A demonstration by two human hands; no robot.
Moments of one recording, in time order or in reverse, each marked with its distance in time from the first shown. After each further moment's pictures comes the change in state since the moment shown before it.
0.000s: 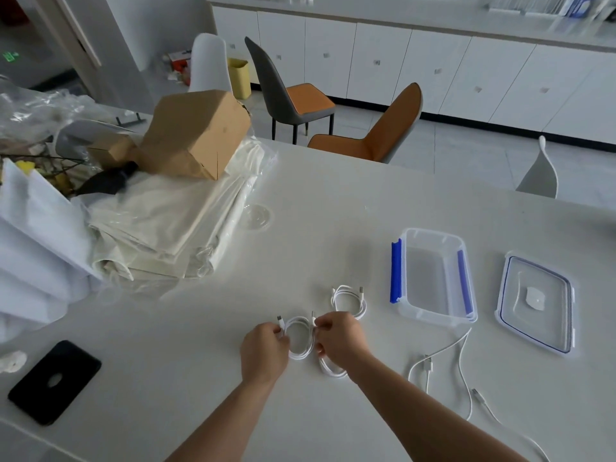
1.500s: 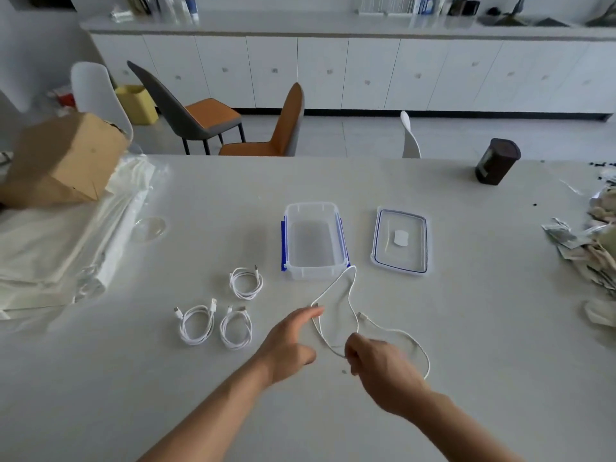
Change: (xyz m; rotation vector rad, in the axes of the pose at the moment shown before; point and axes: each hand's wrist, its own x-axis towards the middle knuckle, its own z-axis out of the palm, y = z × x) left_hand -0.138 0.117 0.066 -0.119 -0.749 0.513; right_hand -0.161 0.170 -0.162 -0.528 0.179 -0.316
